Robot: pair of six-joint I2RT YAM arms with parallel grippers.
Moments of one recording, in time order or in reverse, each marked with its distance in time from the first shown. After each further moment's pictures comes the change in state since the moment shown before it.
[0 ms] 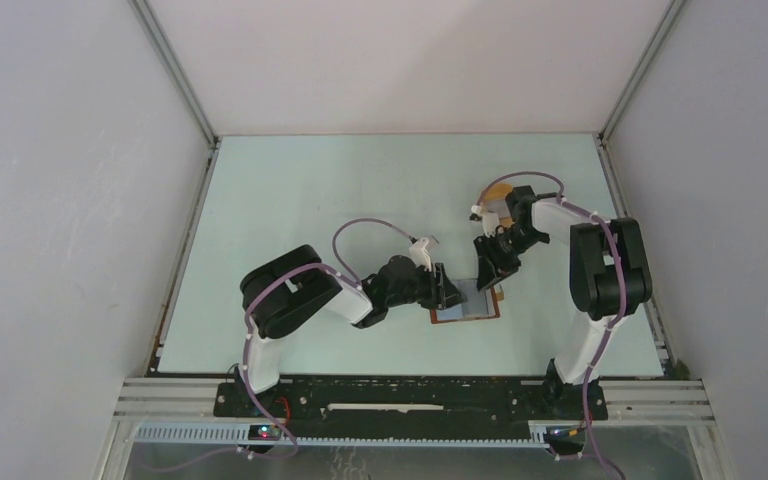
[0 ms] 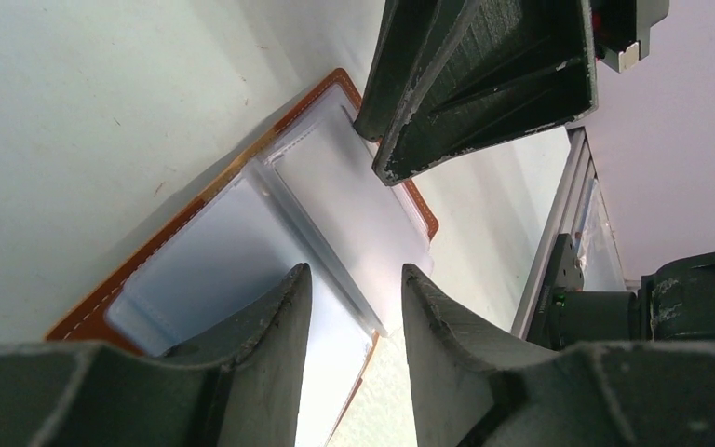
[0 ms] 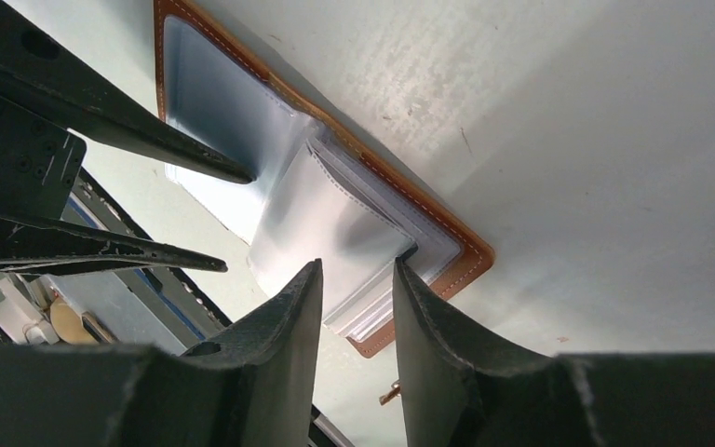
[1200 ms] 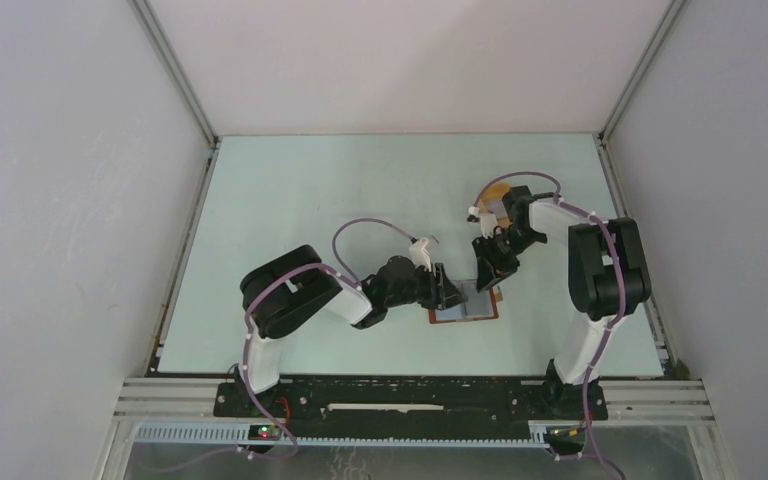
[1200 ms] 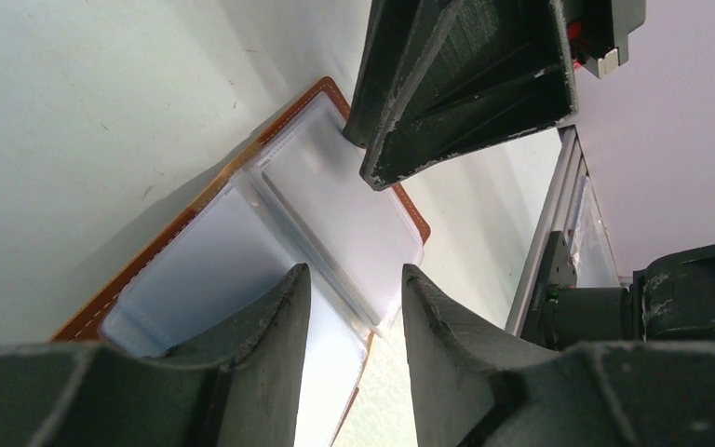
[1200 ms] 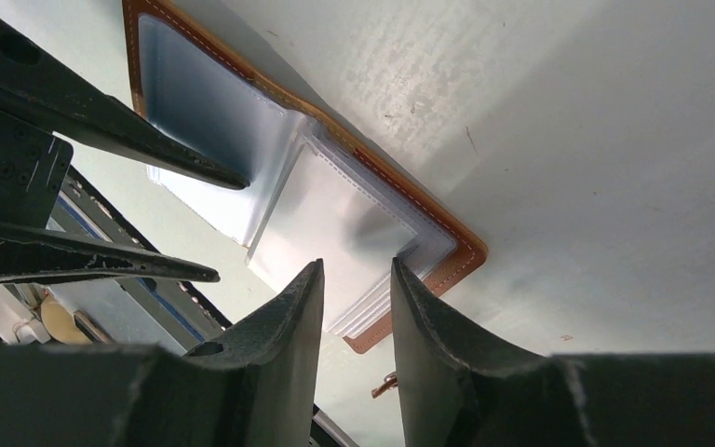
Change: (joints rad) left arm 0.000 0.000 -0.008 0.026 0.010 0.000; right arm 0.021 0.000 0.003 -0.006 0.028 0.008
